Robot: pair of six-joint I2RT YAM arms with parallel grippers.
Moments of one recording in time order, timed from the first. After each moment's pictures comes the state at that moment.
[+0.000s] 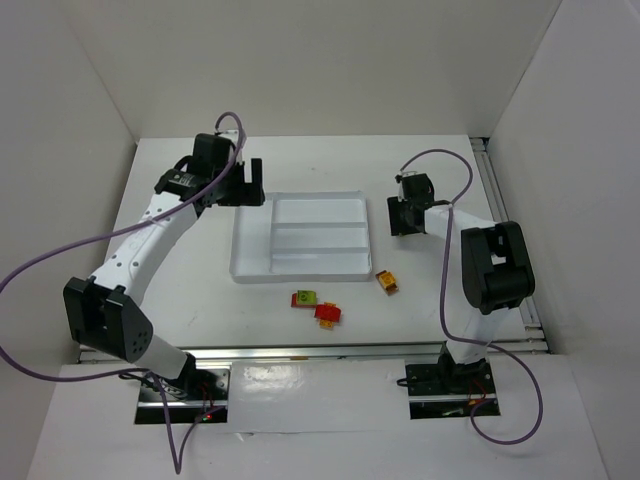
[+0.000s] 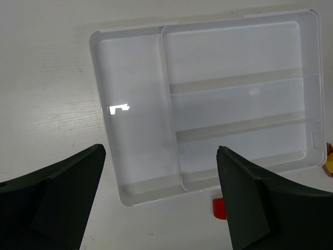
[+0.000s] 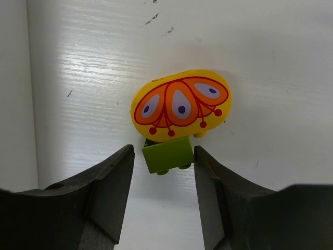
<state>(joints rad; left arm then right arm) -0.29 1.49 1.45 -0.70 -0.03 -0.24 0.18 1.77 1.05 -0.20 0.10 0.04</state>
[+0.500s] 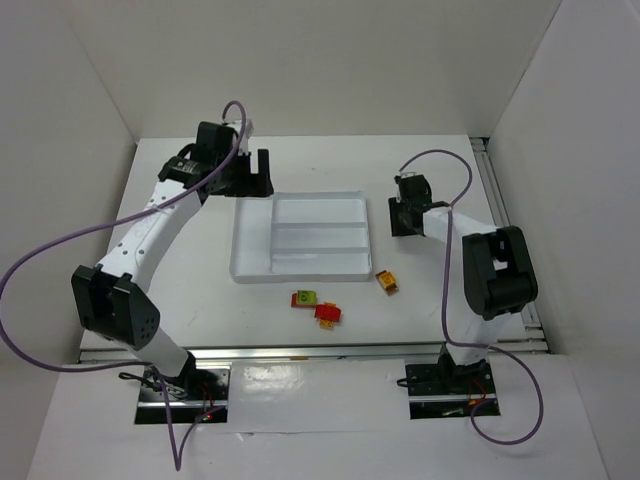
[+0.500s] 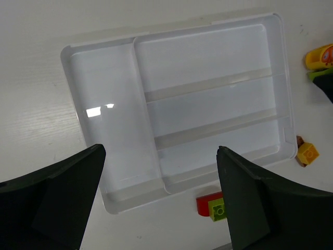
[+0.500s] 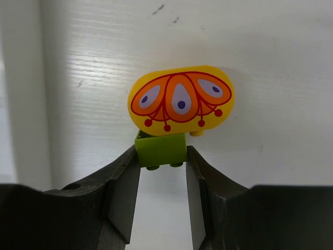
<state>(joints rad) -0.29 1.57 1.54 -0.74 0.06 -0.24 0.21 1.75 1.04 -0.21 0.13 0.07</state>
